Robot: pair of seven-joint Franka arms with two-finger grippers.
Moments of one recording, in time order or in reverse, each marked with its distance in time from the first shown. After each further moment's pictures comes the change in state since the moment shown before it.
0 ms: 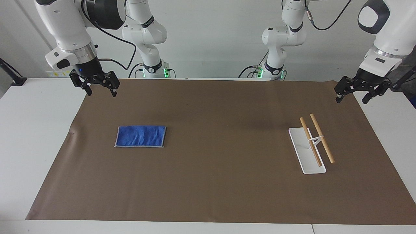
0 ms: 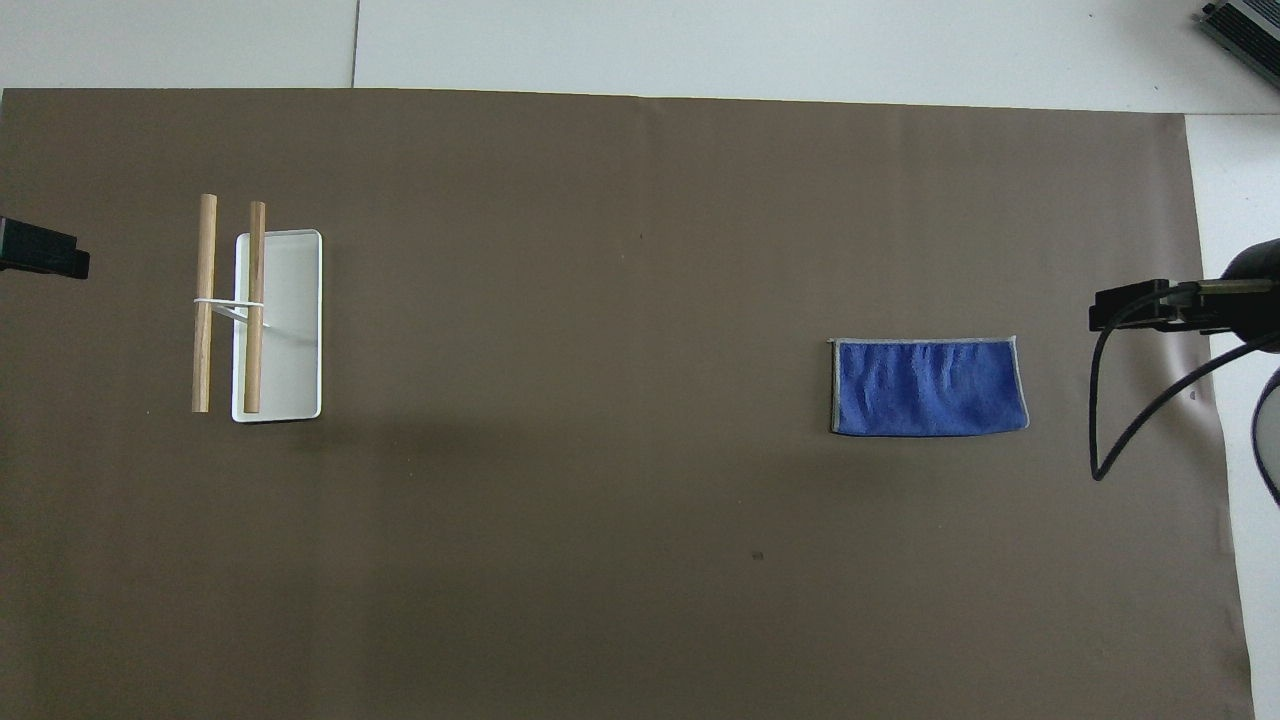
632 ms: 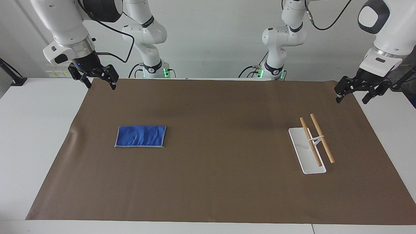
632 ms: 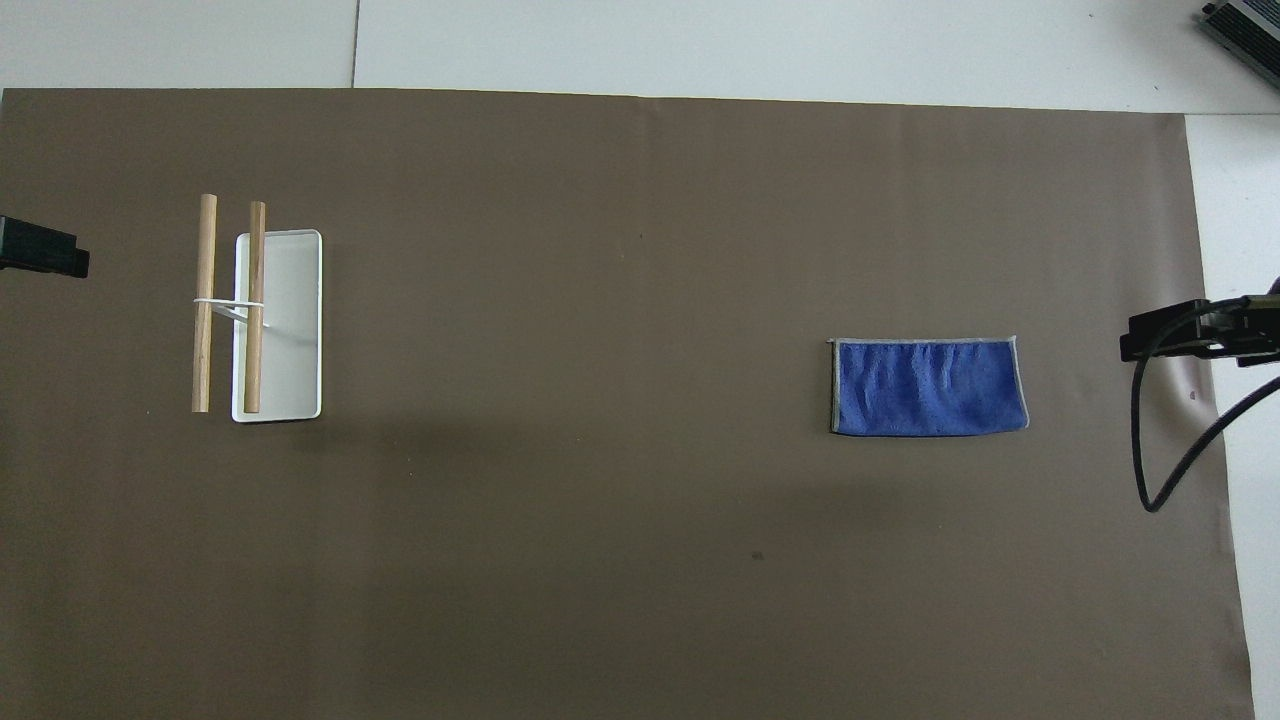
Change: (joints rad) left arm 0.000 0.002 0.000 0.005 0.000 0.001 0.000; right arm -0.023 -0.006 -0.001 0.088 -0.001 -0.197 0.000
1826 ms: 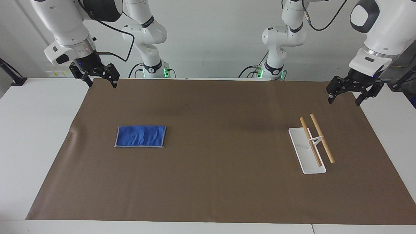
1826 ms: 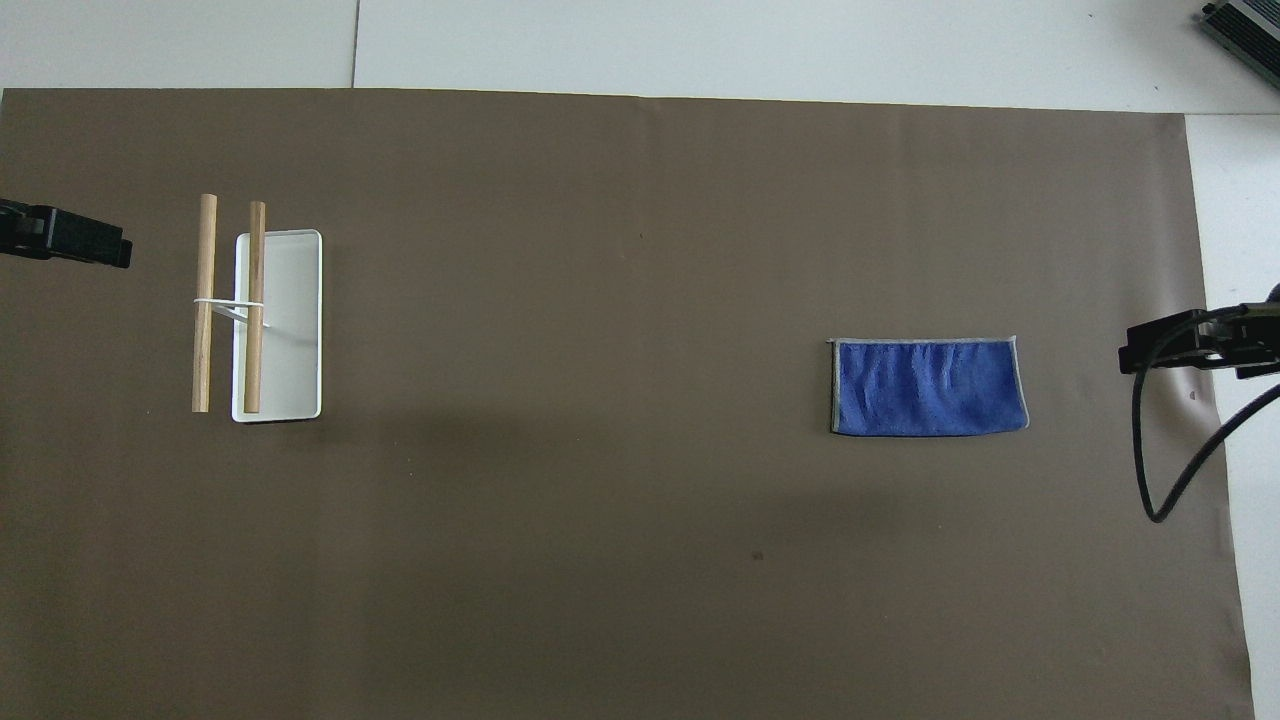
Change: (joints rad) left arm -0.047 0.014 -0.015 0.025 0.000 0.001 0.000; right arm 0.001 0.000 0.000 0.004 0.000 -0.038 -0.001
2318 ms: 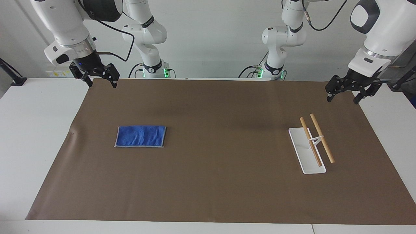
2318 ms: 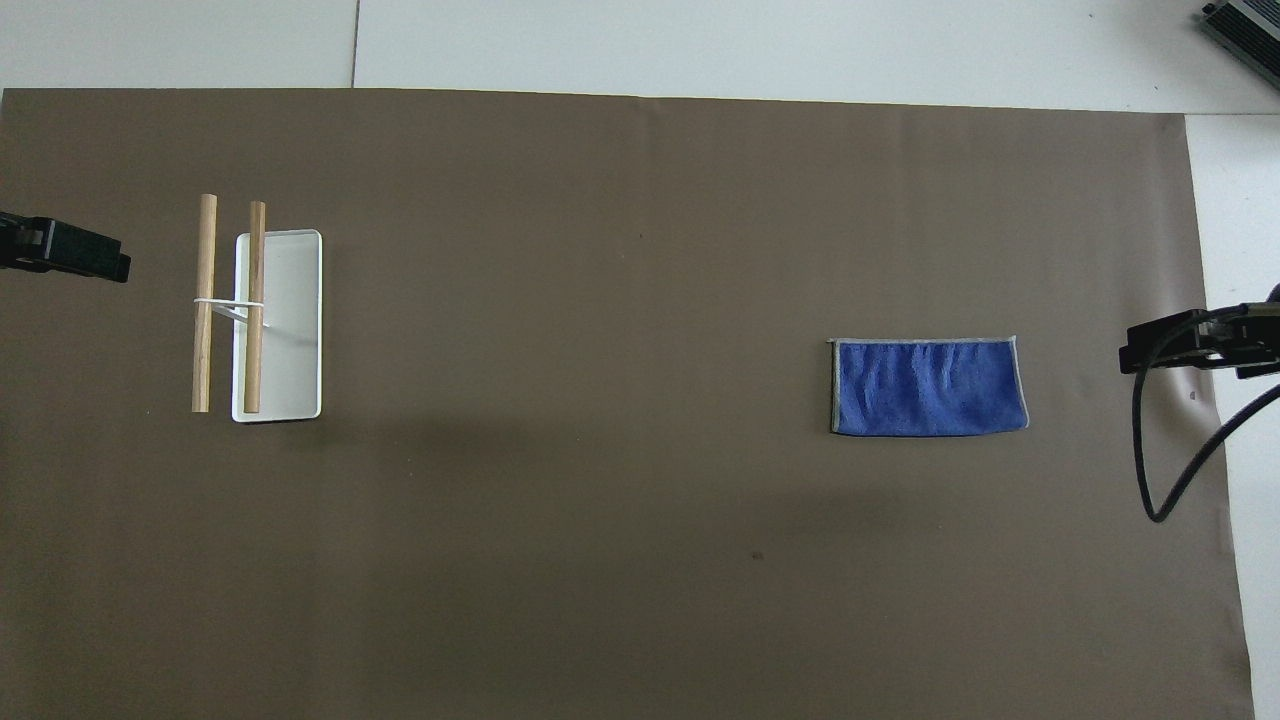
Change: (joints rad) left arm 0.007 0.000 0.002 0.003 0.000 -0.042 -0.002; right arm 0.000 0.000 0.000 0.001 0.000 0.000 0.000
